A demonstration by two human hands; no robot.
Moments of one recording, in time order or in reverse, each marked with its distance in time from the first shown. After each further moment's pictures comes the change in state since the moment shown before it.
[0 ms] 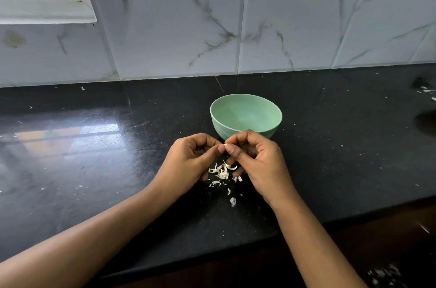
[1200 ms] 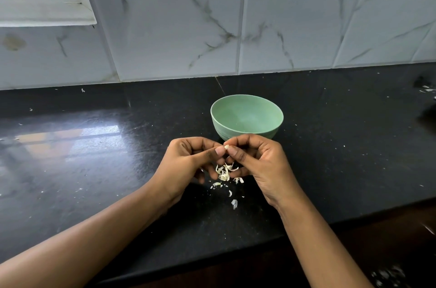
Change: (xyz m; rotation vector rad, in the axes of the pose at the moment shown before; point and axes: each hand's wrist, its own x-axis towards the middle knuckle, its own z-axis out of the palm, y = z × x) left_hand -0.003 0.011 0.000 -0.262 -0.021 -0.163; right_hand 0.000 -0.005 -0.001 0.247 -0.045 0.090
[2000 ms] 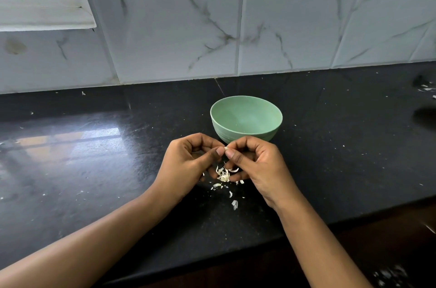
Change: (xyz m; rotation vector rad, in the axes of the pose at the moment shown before) left_hand 0.002 -0.008 0.000 0.179 0.080 0.177; right_hand 0.001 0.007 -0.002 -0.094 -0.002 -0.002
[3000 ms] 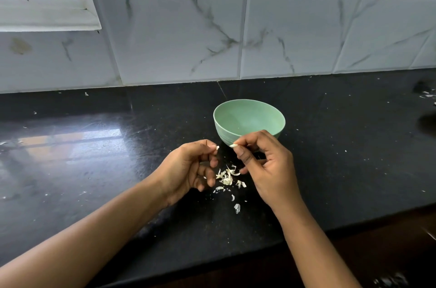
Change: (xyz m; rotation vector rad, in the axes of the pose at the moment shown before) left_hand 0.009 0.008 -0.011 -0.395 -0.262 -0.417; right_hand 0.003 0.007 -0.004 -0.368 0.176 -0.484
